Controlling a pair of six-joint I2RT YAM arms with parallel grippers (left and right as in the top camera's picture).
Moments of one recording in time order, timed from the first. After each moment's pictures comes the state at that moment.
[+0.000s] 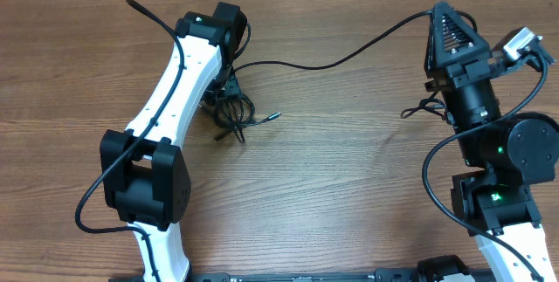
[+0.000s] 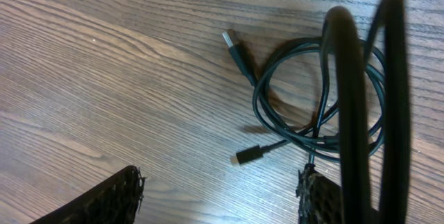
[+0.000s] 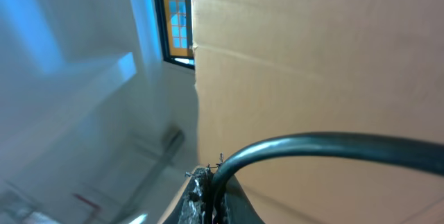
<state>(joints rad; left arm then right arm) -0.28 2.03 1.81 -1.38 -0.28 -0.60 0.17 0.93 0.88 0.43 -0.15 1.45</state>
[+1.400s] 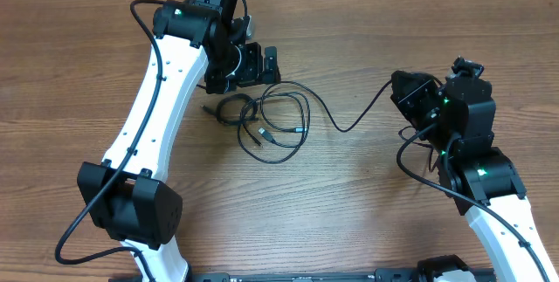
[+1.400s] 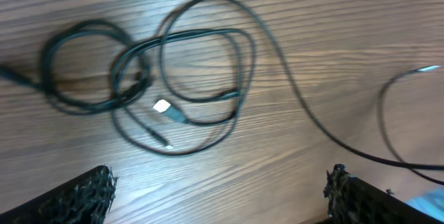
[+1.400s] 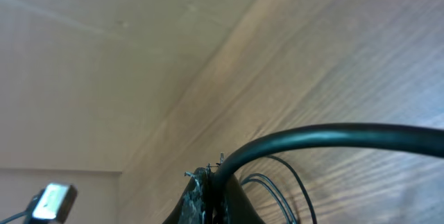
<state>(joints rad) -0.28 1.91 1.93 -1.34 0.32 -0.34 0.16 1.05 0.88 -0.30 -0.11 1.00</state>
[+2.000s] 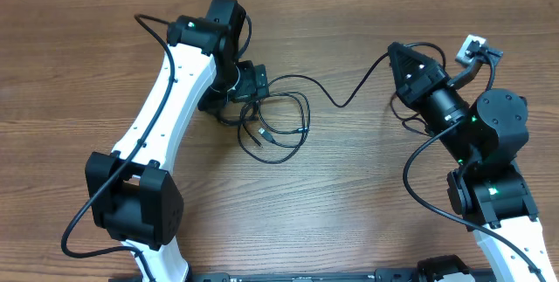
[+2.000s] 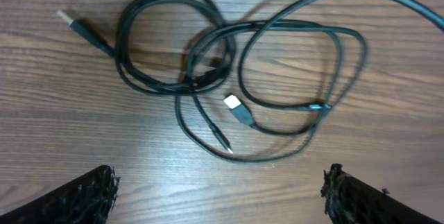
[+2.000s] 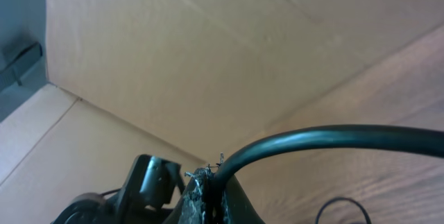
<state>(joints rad) -0.29 1.91 1.75 -1.28 0.11 -0.48 0.16 0.96 0.88 0.00 -0.31 0.97</state>
